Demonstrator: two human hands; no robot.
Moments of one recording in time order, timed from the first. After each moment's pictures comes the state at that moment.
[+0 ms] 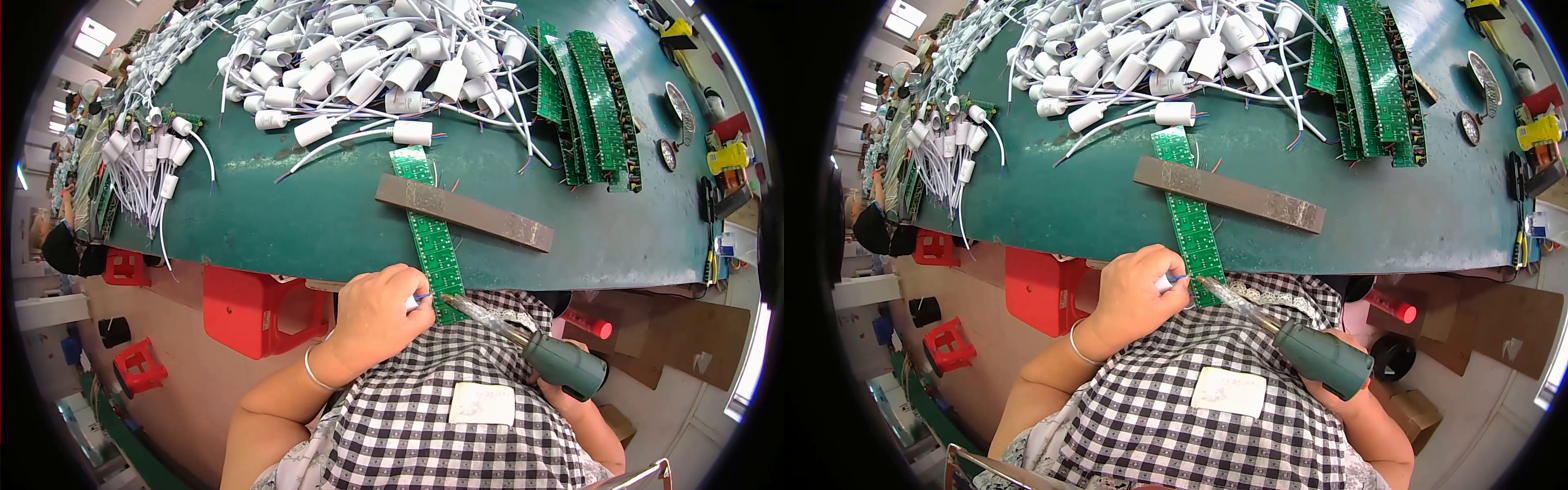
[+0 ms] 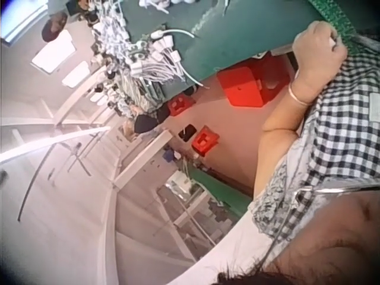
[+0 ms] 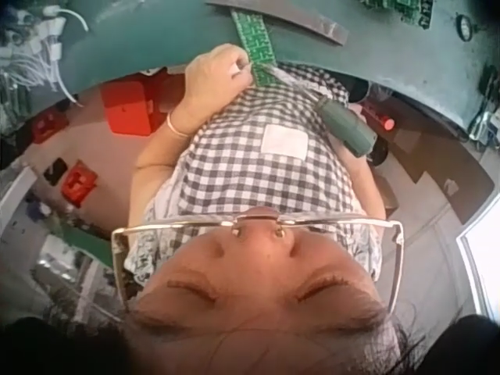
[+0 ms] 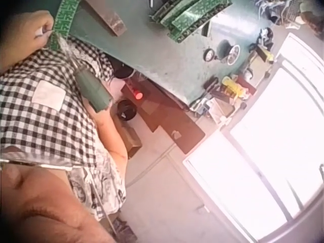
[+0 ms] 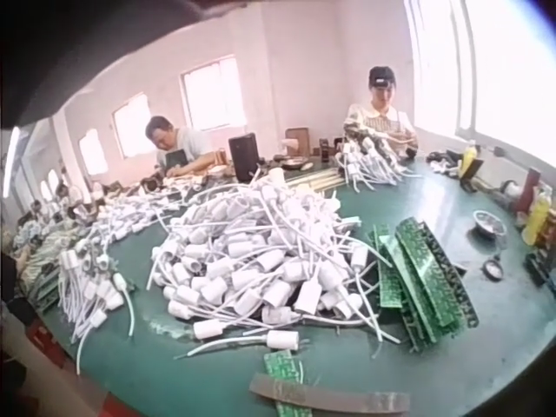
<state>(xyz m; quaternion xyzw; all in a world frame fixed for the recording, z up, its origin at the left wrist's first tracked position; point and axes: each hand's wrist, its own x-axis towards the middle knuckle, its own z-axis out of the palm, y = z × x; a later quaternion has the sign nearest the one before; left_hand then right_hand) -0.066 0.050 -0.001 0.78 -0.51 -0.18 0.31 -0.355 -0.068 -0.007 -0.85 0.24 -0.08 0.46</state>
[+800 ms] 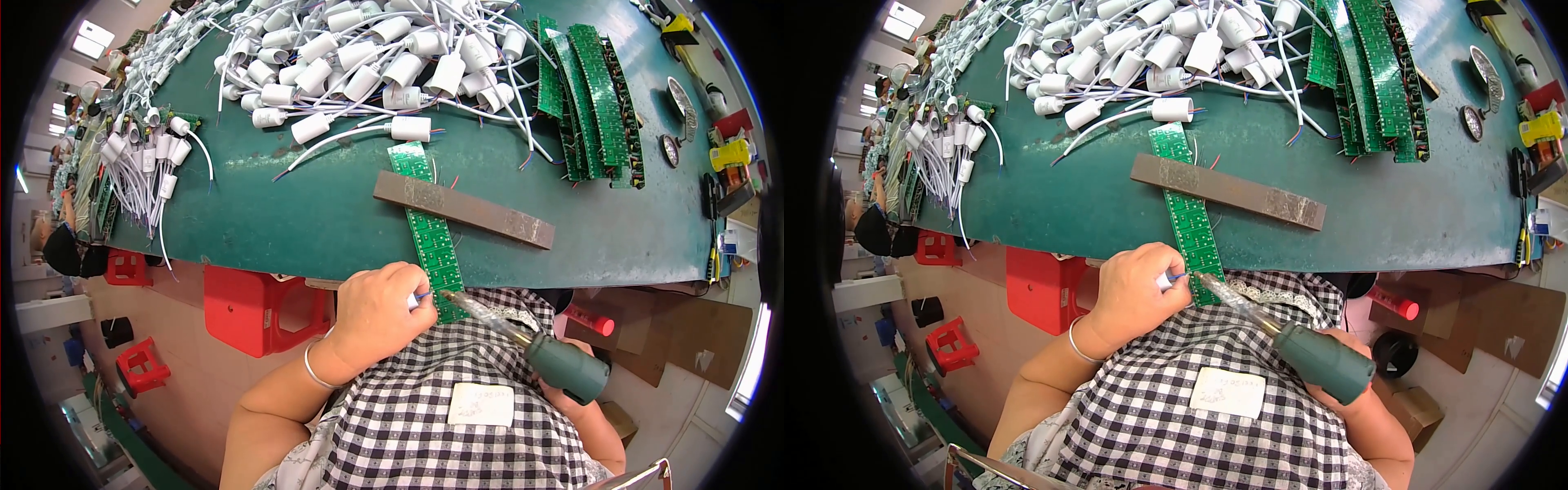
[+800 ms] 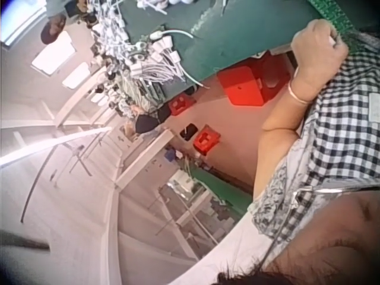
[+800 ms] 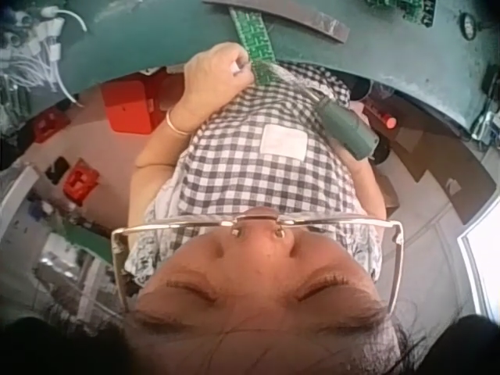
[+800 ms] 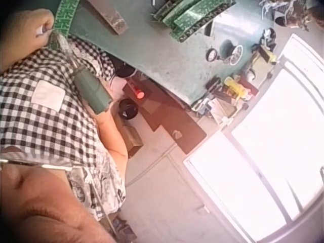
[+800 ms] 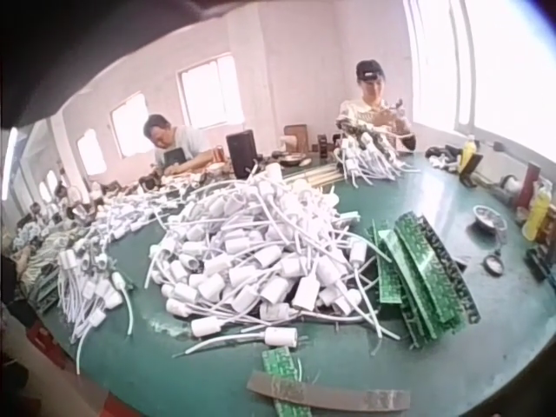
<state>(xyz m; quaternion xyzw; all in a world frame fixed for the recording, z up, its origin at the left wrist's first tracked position) -0.066 0.047 0.000 0.79 -0.51 -0.17 0.29 -0.352 -0.071 -0.005 -0.91 0.19 -0.13 0.35</state>
